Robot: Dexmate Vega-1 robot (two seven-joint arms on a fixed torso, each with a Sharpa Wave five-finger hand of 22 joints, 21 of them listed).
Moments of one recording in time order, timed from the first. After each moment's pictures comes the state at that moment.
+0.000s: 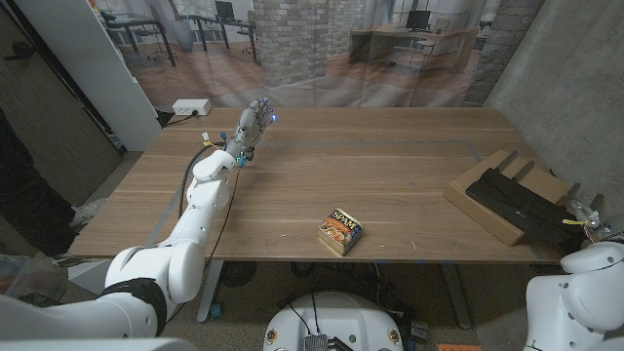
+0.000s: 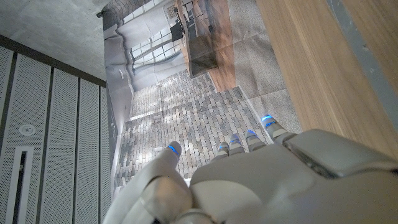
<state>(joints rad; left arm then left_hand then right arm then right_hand) 0.57 0.11 -0.12 -0.88 -0.16 -0.31 -0.52 0.05 0.08 0.43 0.16 0.29 -0.16 0.01 0.18 0.16 -0.14 -0.05 0.20 0.18 -0.17 -0.02 0.18 0.17 -0.17 0.00 0.43 0.18 -1.38 0.37 0.51 -2.39 -1.40 -0.55 0.44 0.22 0.02 0.25 -0.06 0.24 0.09 0.11 0.21 0.18 0.11 0.09 0.20 0.18 0.01 0.05 0.19 0.18 0.26 0.01 0.21 0.17</state>
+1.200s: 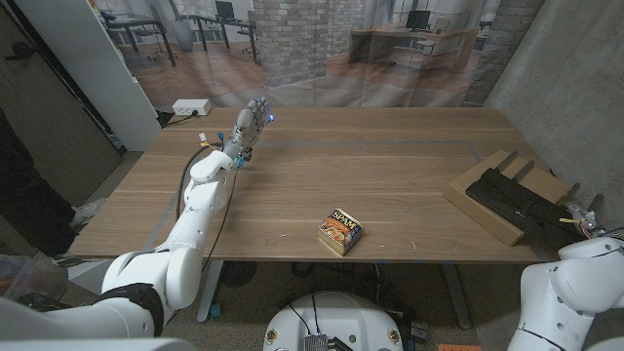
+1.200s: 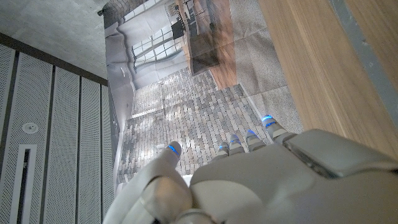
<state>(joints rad) 0.59 0.13 -0.11 -0.92 -0.18 -0.30 -0.52 0.05 0.08 0.43 0.16 0.29 -0.16 0.01 0.18 0.16 -0.14 -0.05 0.20 0.18 -0.17 -0.02 0.18 0.17 -0.17 0.00 0.42 0.18 -1.31 0.37 0.51 -2.36 -1.50 -0.62 0.58 0.13 0.01 0.20 -0.02 0.23 0.19 0.13 0.21 0.18 0.21 0.11 0.22 0.18 0.15 0.09 0.22 0.18 0.41 0.07 0.23 0.17</state>
